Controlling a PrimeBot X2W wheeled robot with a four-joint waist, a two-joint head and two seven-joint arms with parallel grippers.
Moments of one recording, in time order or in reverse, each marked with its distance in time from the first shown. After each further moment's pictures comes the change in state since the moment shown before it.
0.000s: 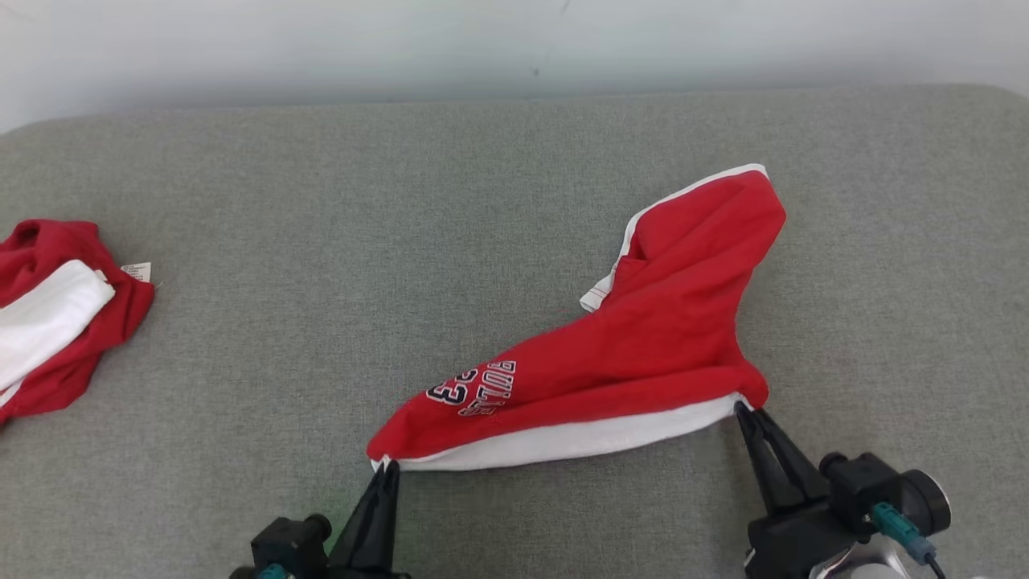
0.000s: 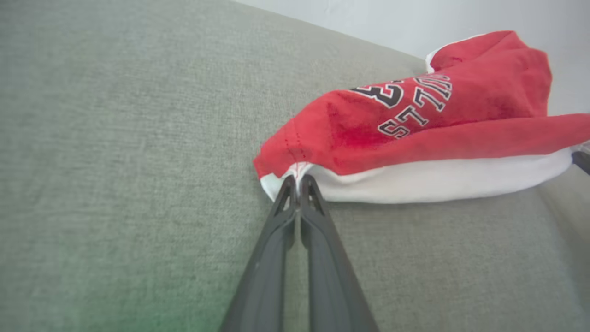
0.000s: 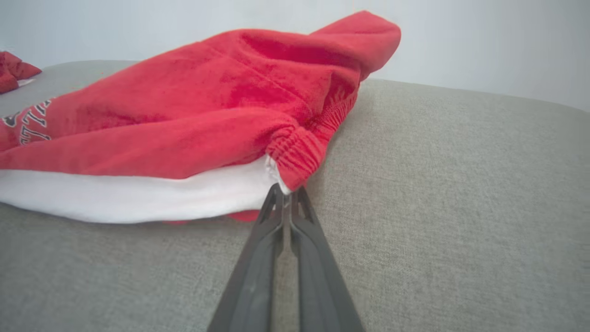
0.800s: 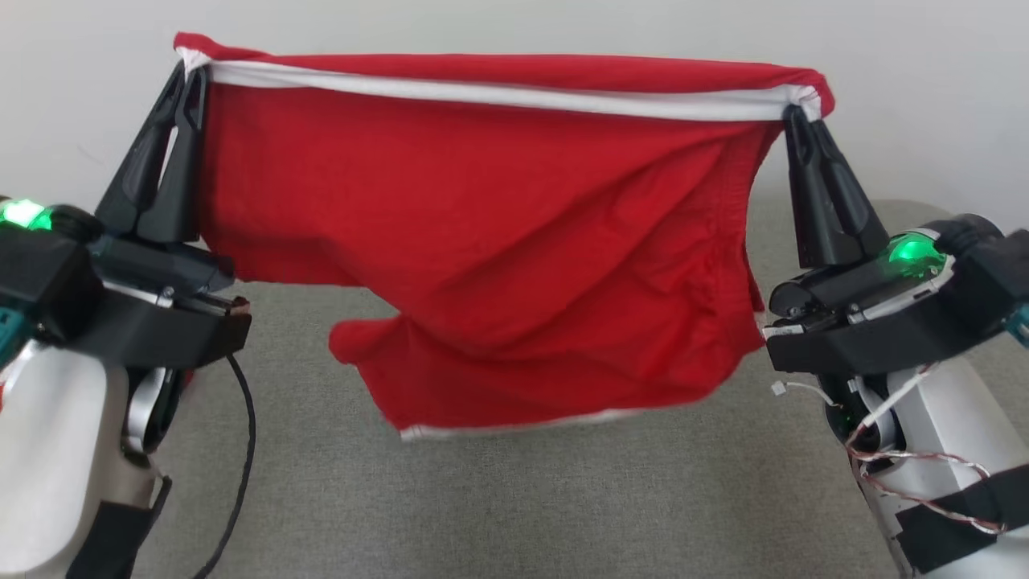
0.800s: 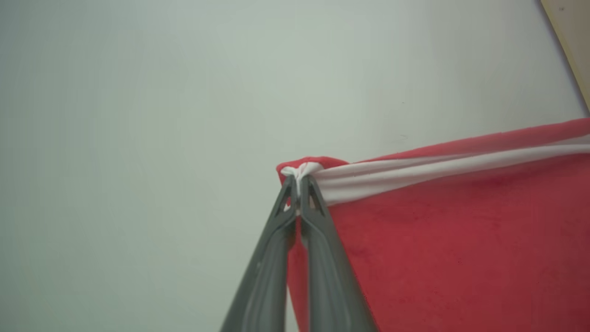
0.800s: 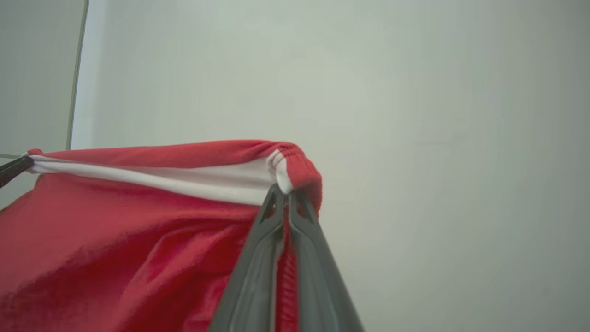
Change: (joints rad) left arm -0.501 0.346 0.034 -0.354 0.064 -0.002 0.000; right arm -0.386 -0.063 0.051 -0.291 0.274 0.000 0.000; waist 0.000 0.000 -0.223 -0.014
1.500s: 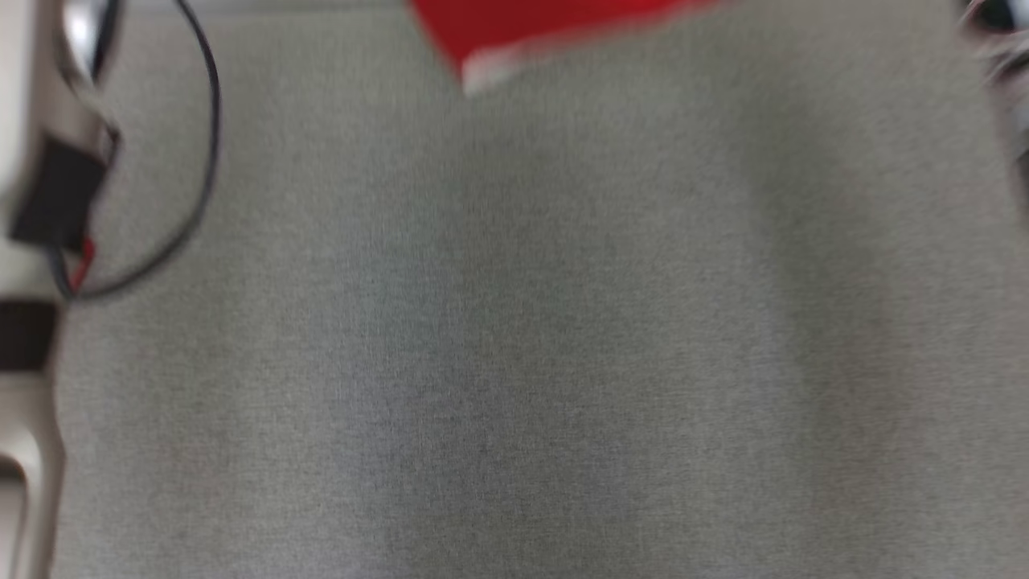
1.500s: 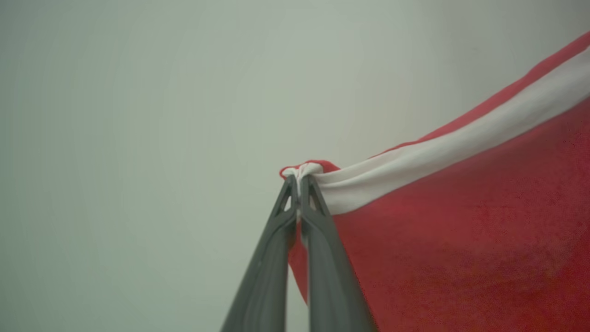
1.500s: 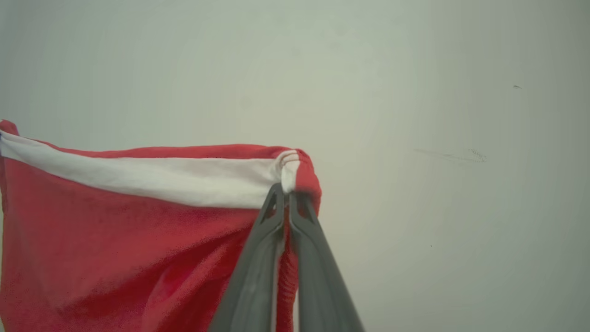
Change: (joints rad) left arm -0.727 -0.090 -0.117 0.487 0.135 0.047 0.017; right arm -0.833 -0.087 0.169 0.476 -0.067 0.000 0.004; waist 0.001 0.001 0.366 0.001
